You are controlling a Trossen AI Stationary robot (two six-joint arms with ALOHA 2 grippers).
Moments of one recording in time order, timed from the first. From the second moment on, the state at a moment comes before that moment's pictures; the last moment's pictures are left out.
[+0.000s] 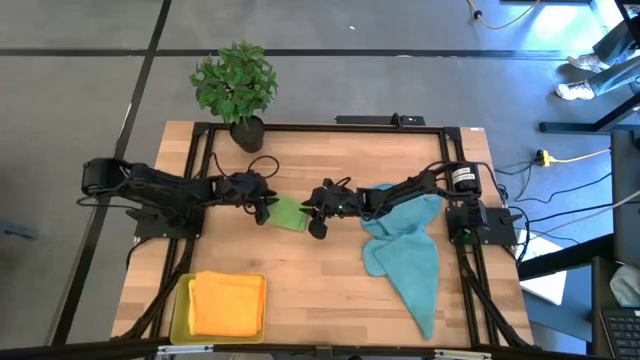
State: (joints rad) left arm 0.23 1.23 0.23 0.36 -0.09 -0.22; right arm -0.02 2.04 1.04 0.52 0.13 0.20
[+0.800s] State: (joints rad) left arm 0.12 1.12 0.24 0.41 -0.04 -0.15; right arm -0.02 2.04 1.04 0.51 0.13 0.22
